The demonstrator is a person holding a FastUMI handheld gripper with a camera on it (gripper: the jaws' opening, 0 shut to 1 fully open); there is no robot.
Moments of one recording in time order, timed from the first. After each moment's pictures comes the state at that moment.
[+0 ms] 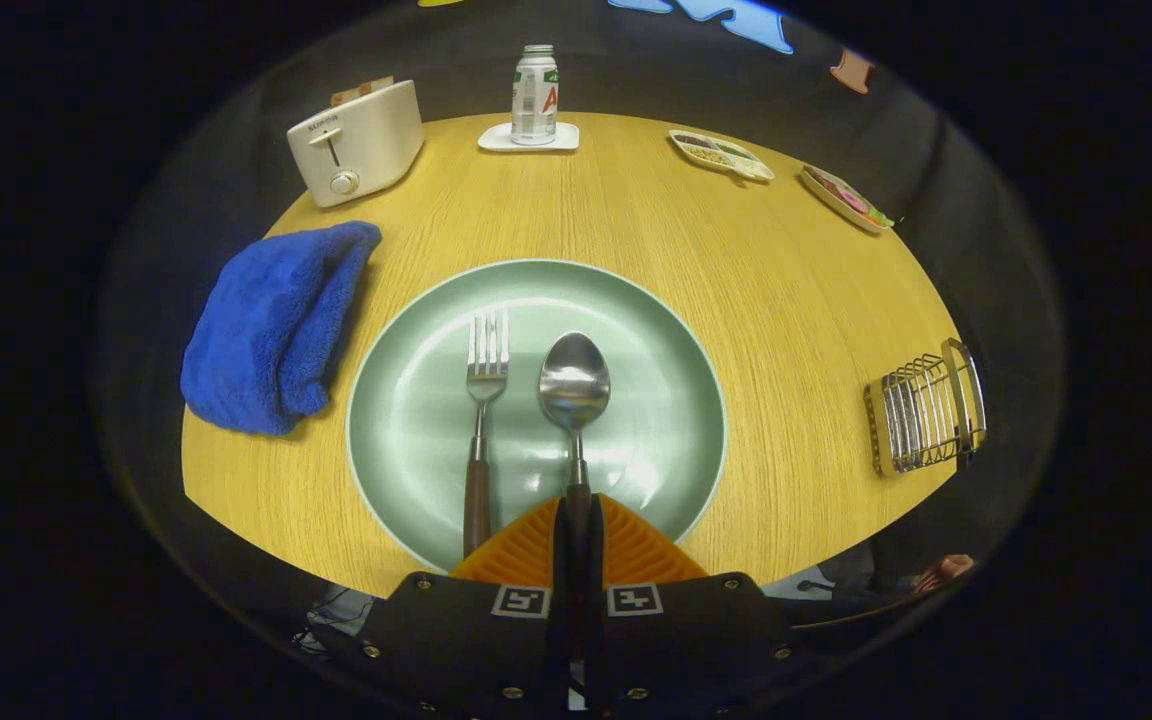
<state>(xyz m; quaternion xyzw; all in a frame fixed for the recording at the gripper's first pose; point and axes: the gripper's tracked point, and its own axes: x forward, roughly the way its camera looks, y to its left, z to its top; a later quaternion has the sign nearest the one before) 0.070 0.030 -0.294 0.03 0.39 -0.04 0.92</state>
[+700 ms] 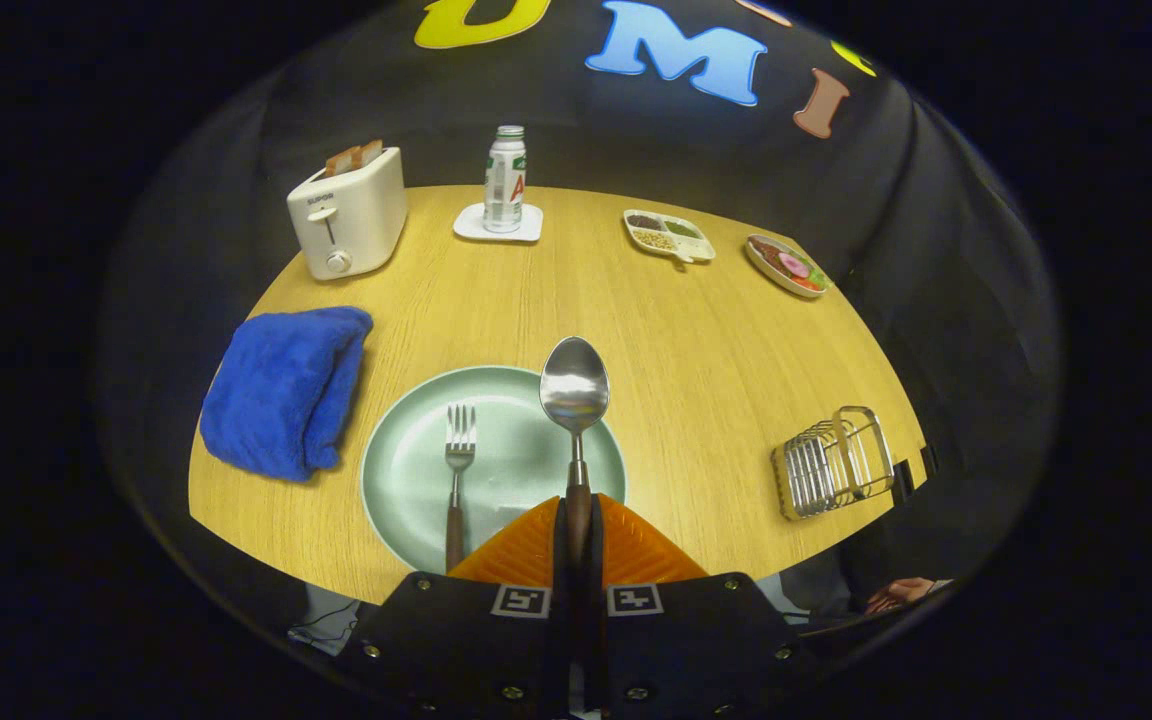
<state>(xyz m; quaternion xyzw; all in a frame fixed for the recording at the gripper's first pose) 0.057 -0.026 -0.207 0.01 0.30 -0.11 0.95</state>
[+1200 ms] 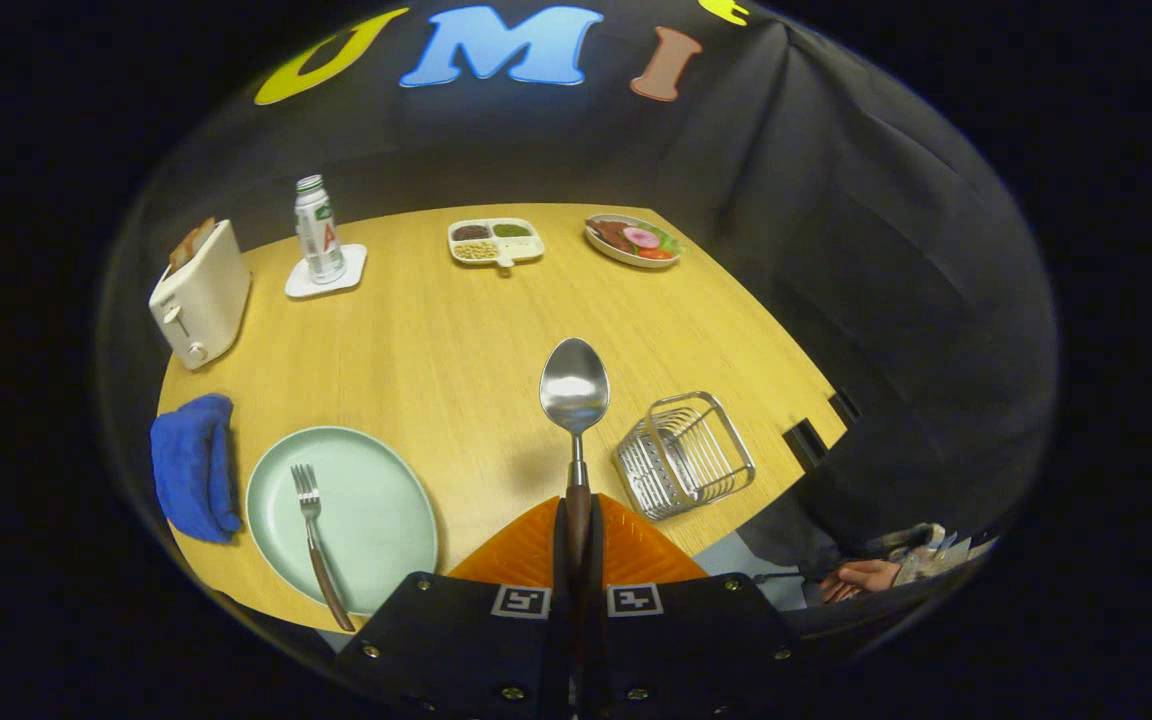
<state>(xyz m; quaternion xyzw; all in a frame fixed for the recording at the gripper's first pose) 0.023 -0.164 -0.206 0.11 0.31 -0.27 0.91</state>
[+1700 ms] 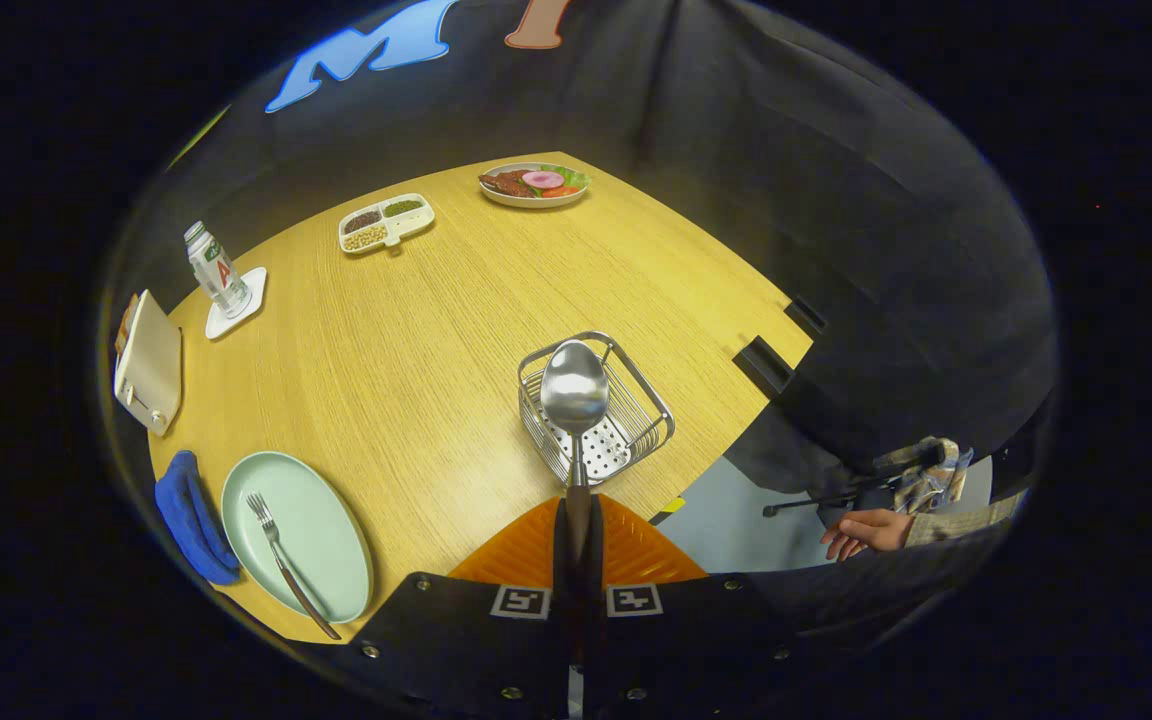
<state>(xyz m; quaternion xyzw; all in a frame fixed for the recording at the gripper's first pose) 0.004 -0.205 -0.243 0.21 0.36 -0.29 0.86</state>
